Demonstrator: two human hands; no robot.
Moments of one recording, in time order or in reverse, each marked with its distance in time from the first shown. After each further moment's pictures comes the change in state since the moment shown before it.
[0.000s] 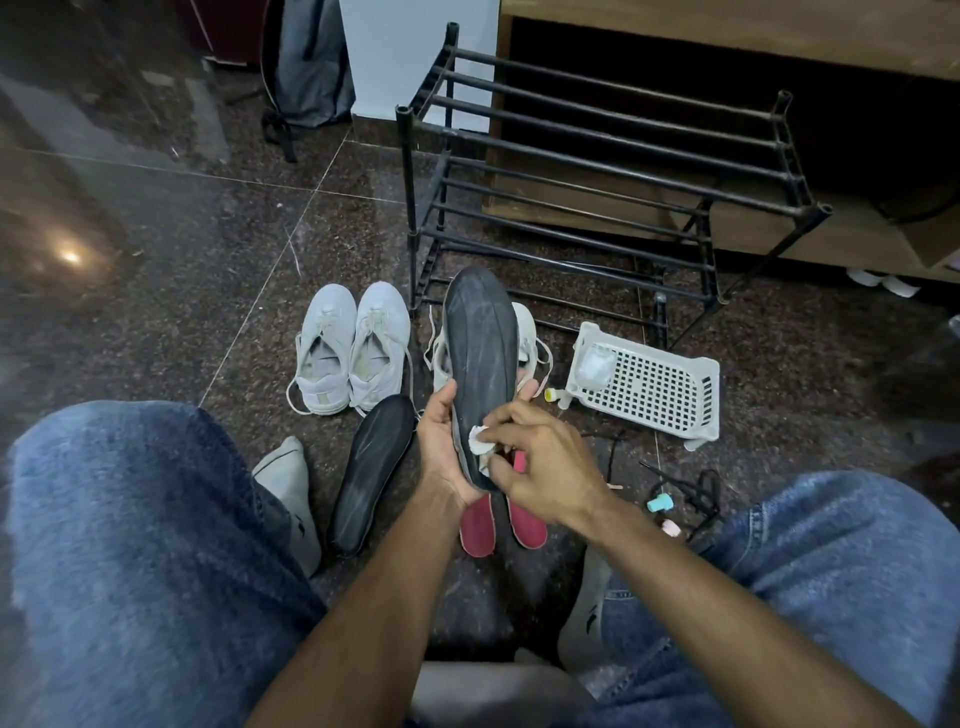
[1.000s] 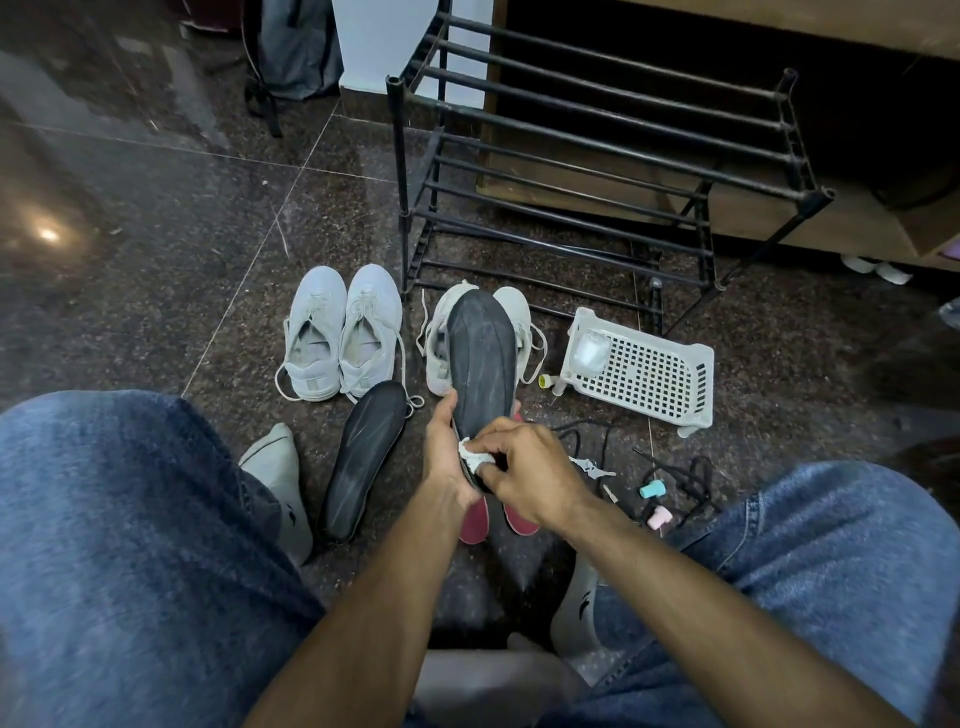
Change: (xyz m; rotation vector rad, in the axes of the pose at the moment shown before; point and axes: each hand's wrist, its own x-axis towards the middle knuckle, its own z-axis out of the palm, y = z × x) left_hand 0.008 -0.014 -0.016 0.055 0.359 -0.029; right_hand -0.001 -0.001 0.018 0.098 -0.176 0.192
